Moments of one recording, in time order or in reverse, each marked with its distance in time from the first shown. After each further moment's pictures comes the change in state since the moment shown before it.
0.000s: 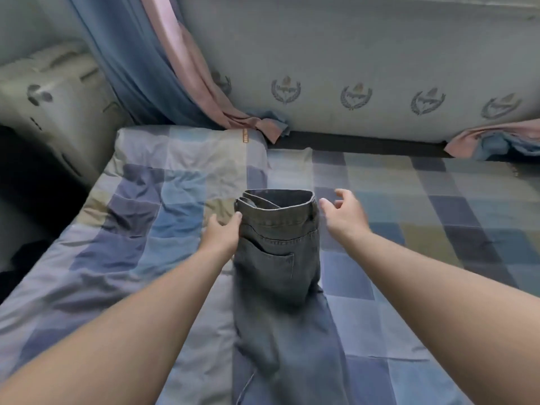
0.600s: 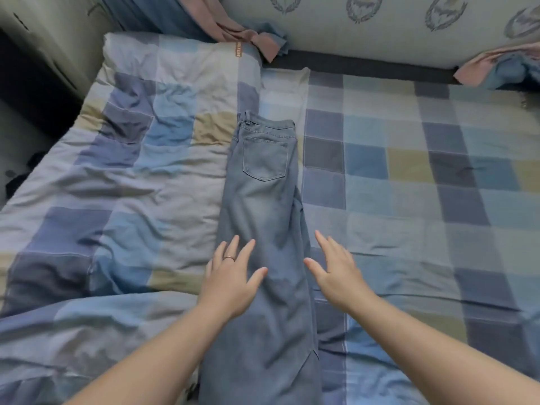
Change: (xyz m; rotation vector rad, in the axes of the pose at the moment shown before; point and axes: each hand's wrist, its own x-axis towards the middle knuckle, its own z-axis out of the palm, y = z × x) left_hand -0.232 -0.175 0.075 0.795 -0.238 0.229; right_hand -0.199 0.217 -0.049 -0.481 -0.451 -0.038
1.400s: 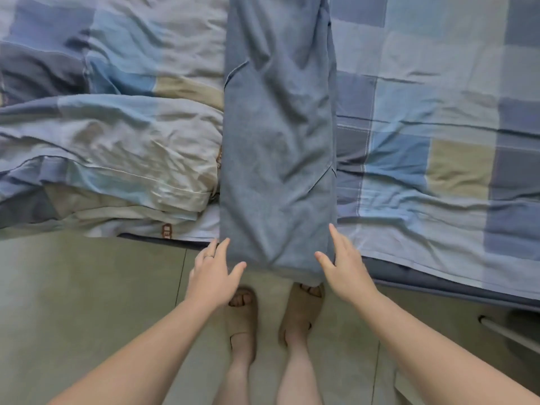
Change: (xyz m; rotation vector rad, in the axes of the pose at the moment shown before) left_hand -0.281 -0.137 0.216 -0.074 -0.285 -0.346; right_hand -0.249 0.158 0.230 0.046 -0.210 0.176
